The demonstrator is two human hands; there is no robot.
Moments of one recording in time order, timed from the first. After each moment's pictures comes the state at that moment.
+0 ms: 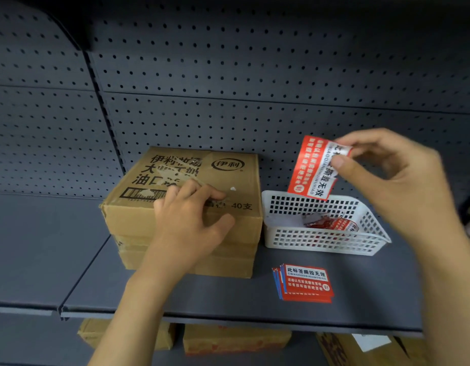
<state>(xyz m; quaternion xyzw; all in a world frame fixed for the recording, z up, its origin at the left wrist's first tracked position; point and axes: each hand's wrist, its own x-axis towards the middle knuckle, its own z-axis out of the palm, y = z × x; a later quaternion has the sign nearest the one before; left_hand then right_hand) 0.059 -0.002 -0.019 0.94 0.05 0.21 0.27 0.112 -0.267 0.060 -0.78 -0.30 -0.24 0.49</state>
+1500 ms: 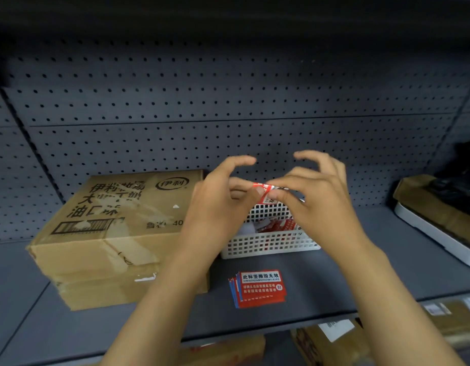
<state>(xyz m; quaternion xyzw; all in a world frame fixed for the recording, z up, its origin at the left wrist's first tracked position) 0.094 -0.122 0.040 0.82 -0.09 0.16 0.53 0.124 -0.302 0.019 -0.87 -0.24 -0.37 0.22</state>
